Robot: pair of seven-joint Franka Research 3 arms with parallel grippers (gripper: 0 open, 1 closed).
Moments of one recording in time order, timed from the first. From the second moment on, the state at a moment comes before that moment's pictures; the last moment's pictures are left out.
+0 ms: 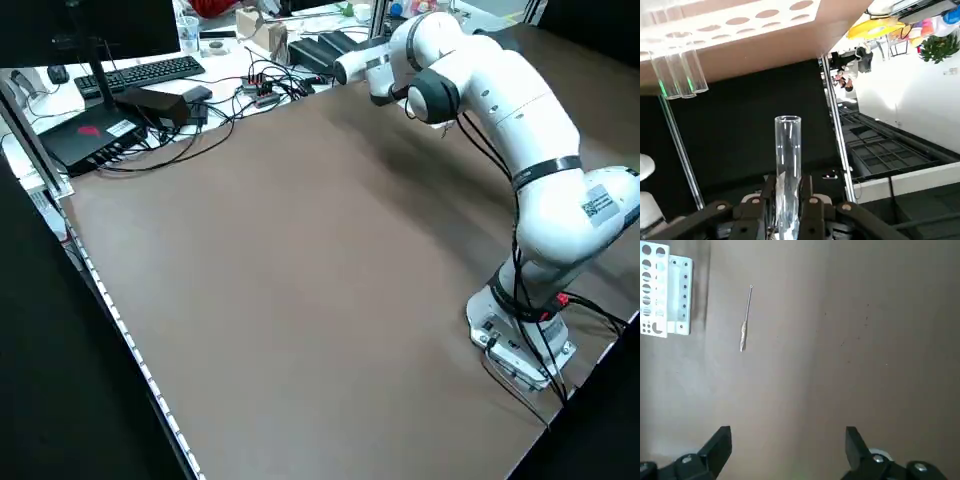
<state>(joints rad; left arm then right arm) -0.08 1.10 -0.41 -1.07 -1.47 1.99 -0.75 0.18 0.15 -0.02 -1.41 0.06 1.51 0.02</state>
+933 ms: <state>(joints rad) -0.07 1.15 -0.30 -1.06 -1.71 2.05 -0.77 0.20 0.15 -0.02 -1.41 0.06 1.51 0.02</state>
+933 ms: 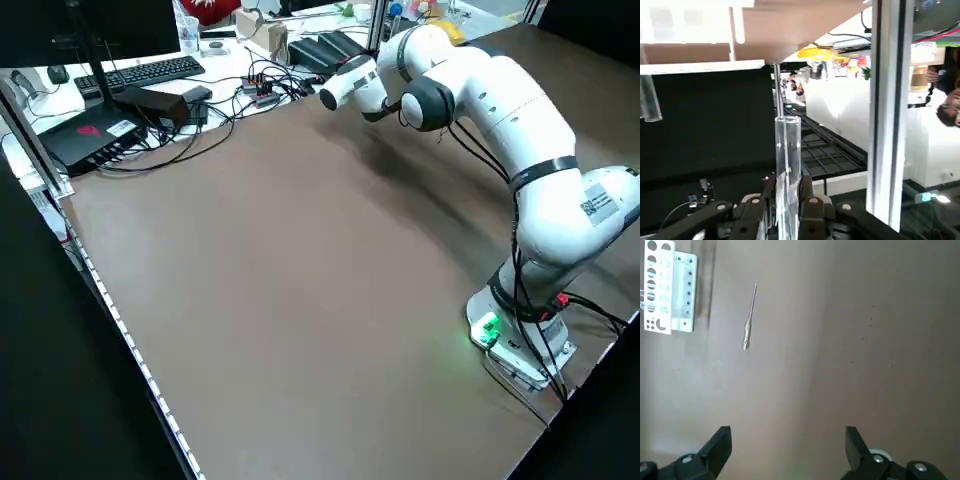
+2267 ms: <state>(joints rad) -0.16 1.18 -0.24 -1.05 -1.81 2.09 -0.69 0.20 0.15 -0.03 -1.41 0.06 1.50 0.02</state>
